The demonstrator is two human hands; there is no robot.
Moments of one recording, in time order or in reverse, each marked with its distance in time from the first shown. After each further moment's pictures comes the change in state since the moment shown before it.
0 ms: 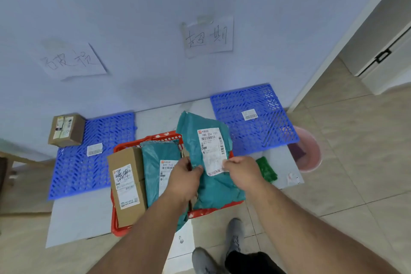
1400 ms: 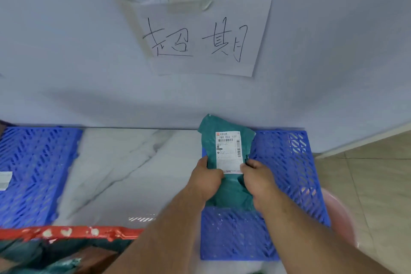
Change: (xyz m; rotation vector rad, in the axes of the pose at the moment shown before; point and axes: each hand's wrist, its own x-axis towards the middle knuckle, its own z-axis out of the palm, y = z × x) left_hand 0.400 0.093 0.197 0.023 -0.027 -0.255; right_hand 0.459 -0.019 -0.049 0.110 -0.032 0.189
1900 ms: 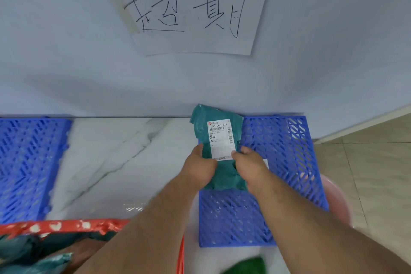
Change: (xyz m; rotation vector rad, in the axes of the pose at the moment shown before) left_hand -0.005 0.003 -0.008 0.124 0.017 0.022; right_hand 0.010 0.004 0.013 -0.116 -0.093 0.030
